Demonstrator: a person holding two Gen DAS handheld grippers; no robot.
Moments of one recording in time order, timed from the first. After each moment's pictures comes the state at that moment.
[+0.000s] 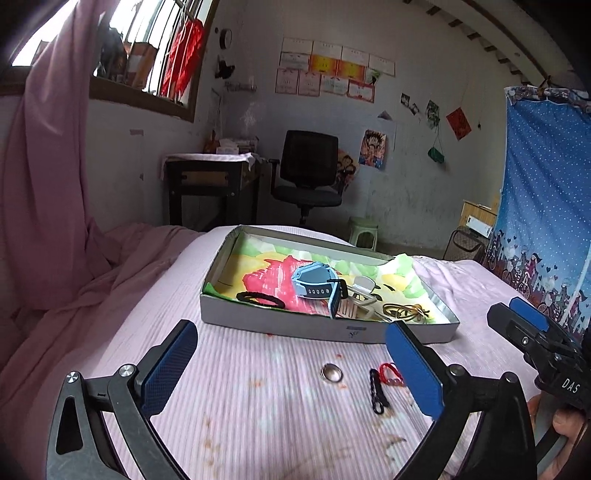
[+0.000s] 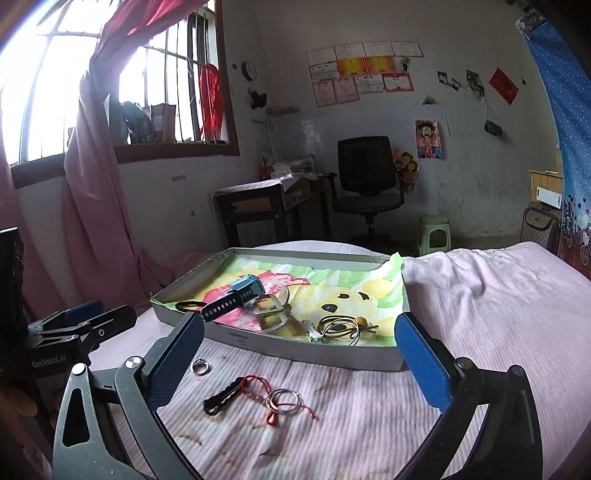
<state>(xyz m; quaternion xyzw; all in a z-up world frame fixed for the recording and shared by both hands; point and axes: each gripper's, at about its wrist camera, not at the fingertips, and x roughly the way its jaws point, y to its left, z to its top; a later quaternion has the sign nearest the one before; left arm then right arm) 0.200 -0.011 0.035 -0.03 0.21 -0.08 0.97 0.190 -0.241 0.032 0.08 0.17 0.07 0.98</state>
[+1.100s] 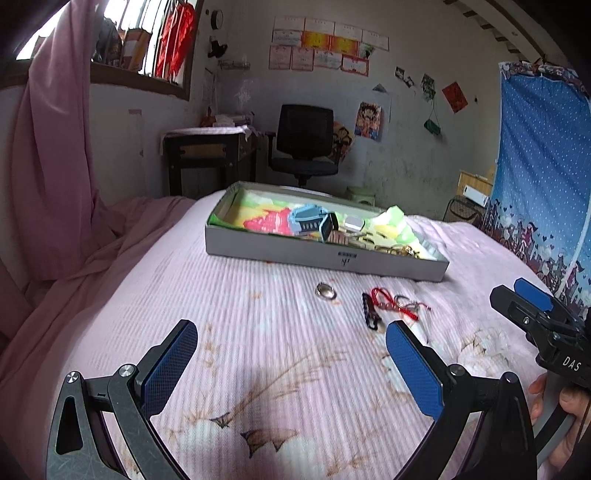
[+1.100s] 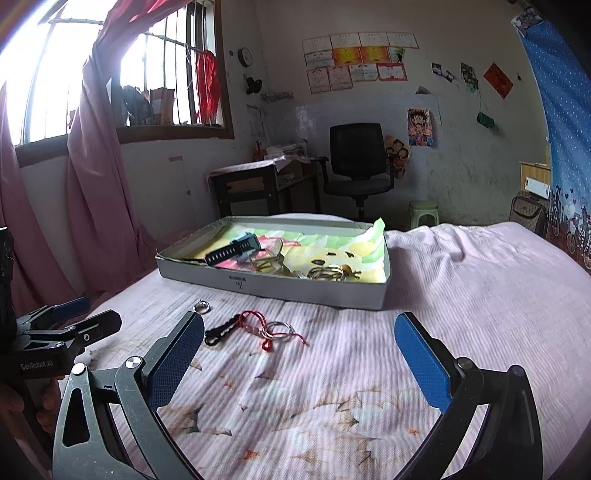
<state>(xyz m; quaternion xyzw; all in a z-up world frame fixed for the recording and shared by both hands) 0.158 -0.011 0.004 -0.01 0.27 -0.09 0.96 0.141 -0.250 0.006 0.06 0.21 0.05 0.97</state>
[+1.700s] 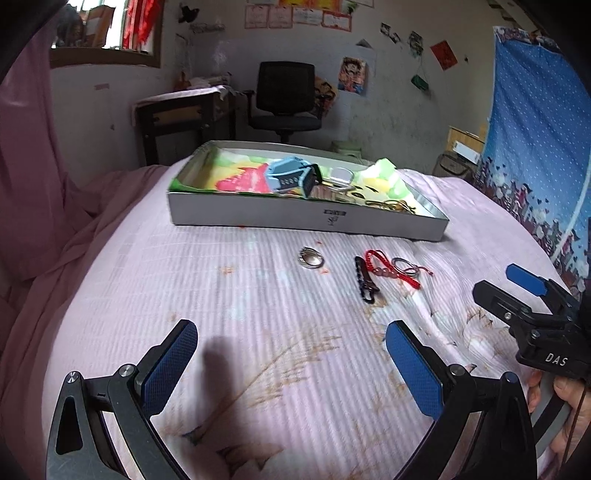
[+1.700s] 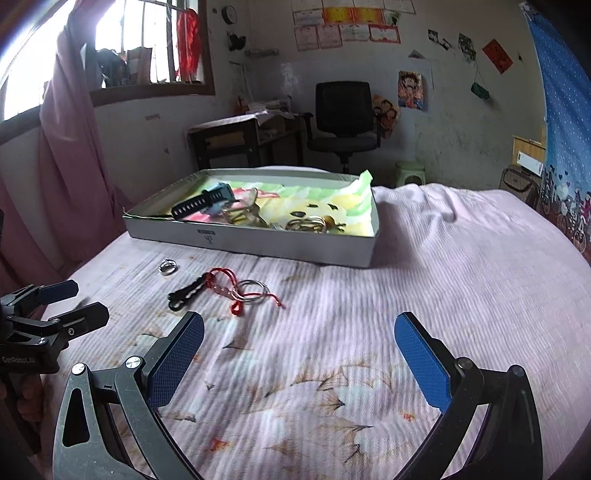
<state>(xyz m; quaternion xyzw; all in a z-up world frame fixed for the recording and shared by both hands) 0.192 -0.029 -0.010 0.02 0.35 -0.12 0.93 0.166 -0.251 -0.016 0.05 0.30 0.02 0.95</state>
